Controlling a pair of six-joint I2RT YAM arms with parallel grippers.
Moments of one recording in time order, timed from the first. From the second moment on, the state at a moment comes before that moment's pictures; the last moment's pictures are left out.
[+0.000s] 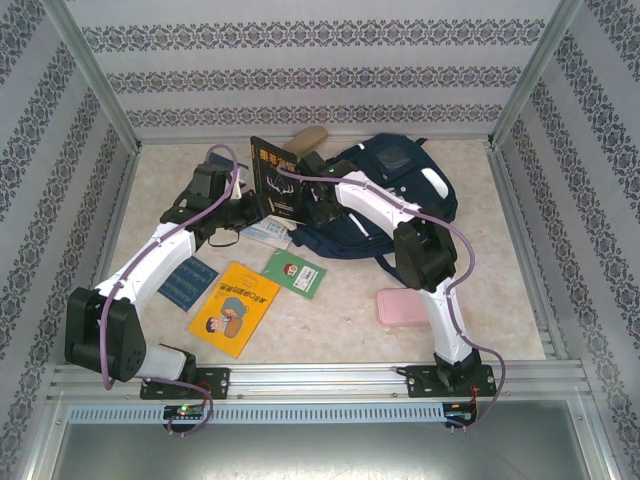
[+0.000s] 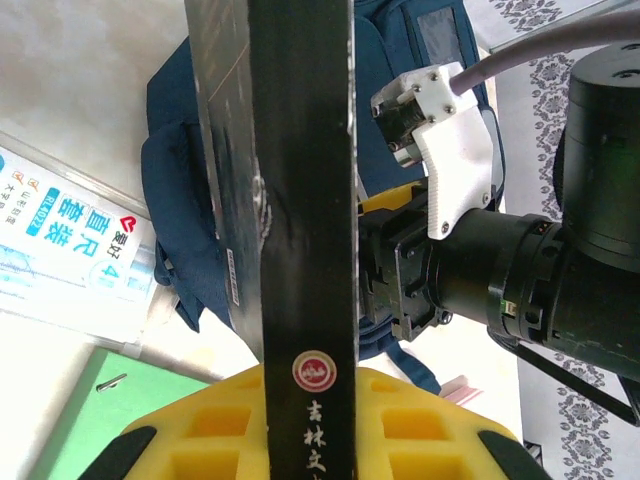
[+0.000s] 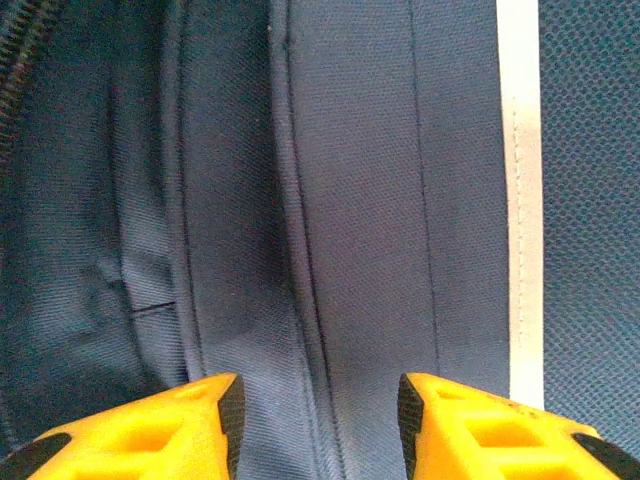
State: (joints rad) left arm -0.24 1.39 1.06 -0.36 0.47 -0.68; right arm 0.62 2.23 1.94 -1.01 0.17 0.17
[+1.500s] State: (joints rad) left arm -0.43 1.71 1.10 0.16 0.39 -1.00; right arm 0.35 1.93 2.00 -1.03 -0.10 0.36
